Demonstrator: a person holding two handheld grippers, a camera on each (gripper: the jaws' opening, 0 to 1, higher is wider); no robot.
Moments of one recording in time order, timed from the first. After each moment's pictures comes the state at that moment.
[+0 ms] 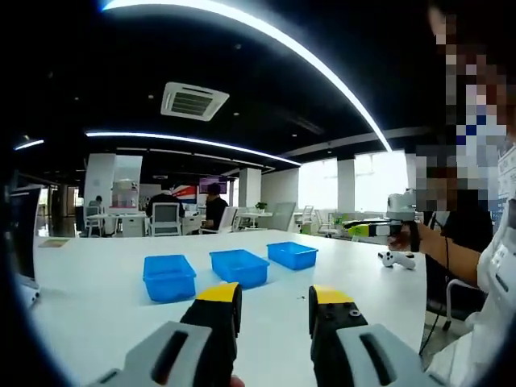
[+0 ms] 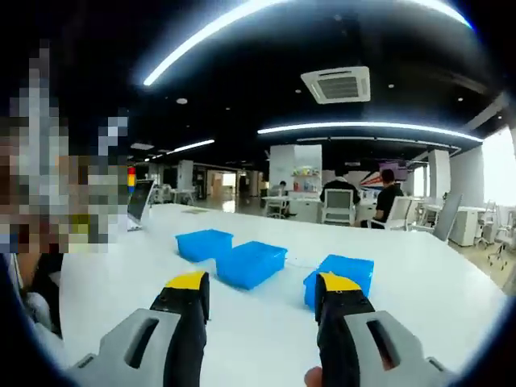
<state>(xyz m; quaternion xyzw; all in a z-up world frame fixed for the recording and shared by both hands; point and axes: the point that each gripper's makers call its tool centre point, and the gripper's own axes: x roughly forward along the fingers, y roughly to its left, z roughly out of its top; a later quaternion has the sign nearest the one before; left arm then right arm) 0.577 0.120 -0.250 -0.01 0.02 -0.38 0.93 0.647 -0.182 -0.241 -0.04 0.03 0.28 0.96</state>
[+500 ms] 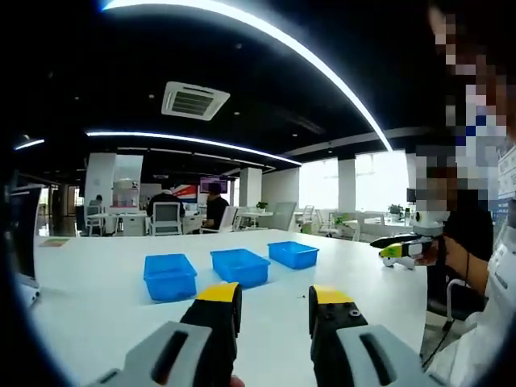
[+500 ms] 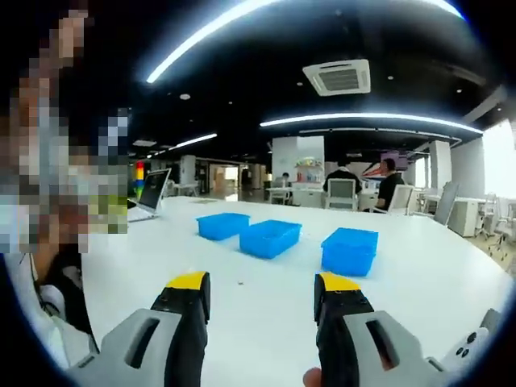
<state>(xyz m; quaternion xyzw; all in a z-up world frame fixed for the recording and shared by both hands) 0.579 0.122 -0.251 -0.01 0.03 -0.38 0.93 0.588 -0.178 -0.272 -0.04 0.04 0.27 0.96</state>
